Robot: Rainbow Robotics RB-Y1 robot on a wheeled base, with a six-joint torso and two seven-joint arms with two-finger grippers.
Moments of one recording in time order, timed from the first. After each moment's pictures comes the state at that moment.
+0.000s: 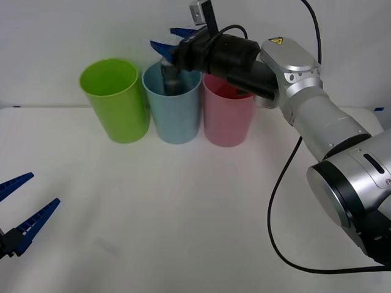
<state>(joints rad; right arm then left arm) -1.20 -0.19 0.18 -0.56 1.17 -0.66 0.00 0.35 0.40 0.52 -1.66 -0.96 -1.22 0.00</state>
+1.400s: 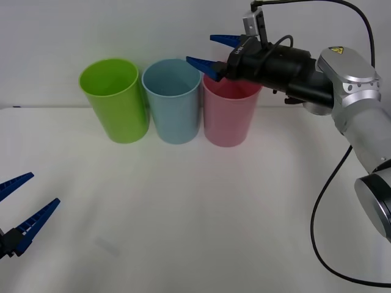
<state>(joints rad) -1.02 -0.40 0.19 -0.71 1.08 -0.91 0.00 0.35 0.40 0.52 -1.66 -0.96 -1.22 0.00</state>
